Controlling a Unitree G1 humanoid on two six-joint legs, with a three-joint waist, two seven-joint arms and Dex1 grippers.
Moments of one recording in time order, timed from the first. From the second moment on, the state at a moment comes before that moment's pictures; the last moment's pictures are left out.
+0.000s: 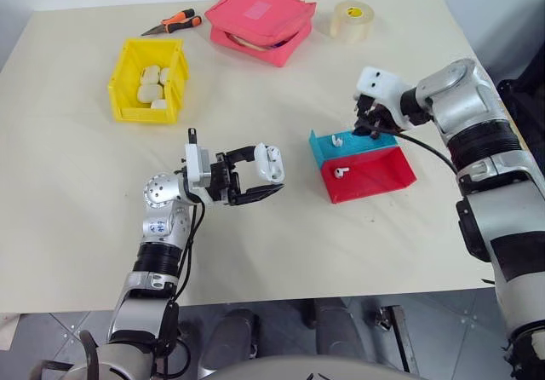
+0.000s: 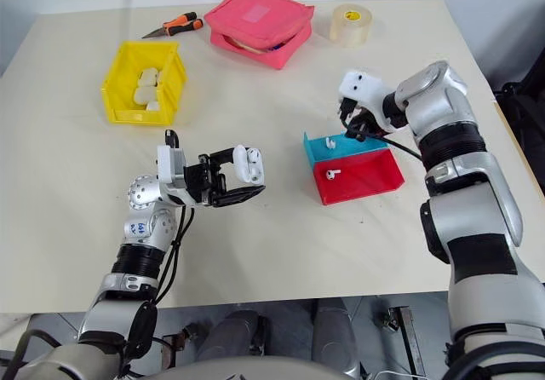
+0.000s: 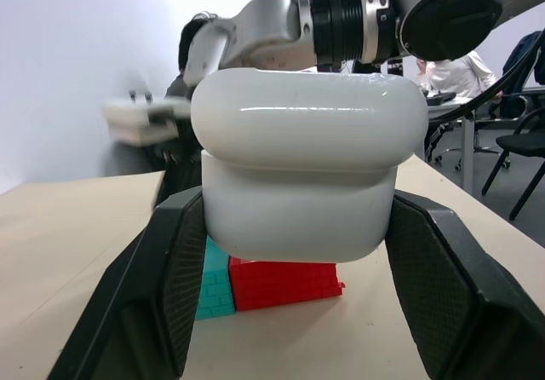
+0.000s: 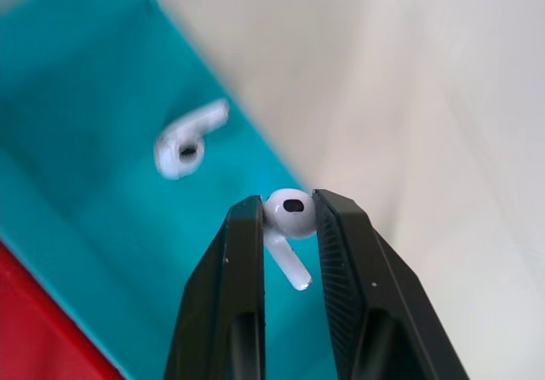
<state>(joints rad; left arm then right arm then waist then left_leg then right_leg) -0.54 0.24 0.04 0.41 -0.48 -0.29 -1.34 -1.20 -0.62 0.31 0.75 -0.18 0.42 1.20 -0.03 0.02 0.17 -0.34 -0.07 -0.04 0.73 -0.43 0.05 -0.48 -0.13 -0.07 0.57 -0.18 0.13</state>
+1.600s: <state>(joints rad) -0.72 0.18 0.02 0.60 -0.48 -0.24 -1.50 -0.49 -0.22 -0.22 -0.70 0.69 1.28 0.64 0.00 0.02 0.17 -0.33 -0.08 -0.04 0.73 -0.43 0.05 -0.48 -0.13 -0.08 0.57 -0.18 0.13</state>
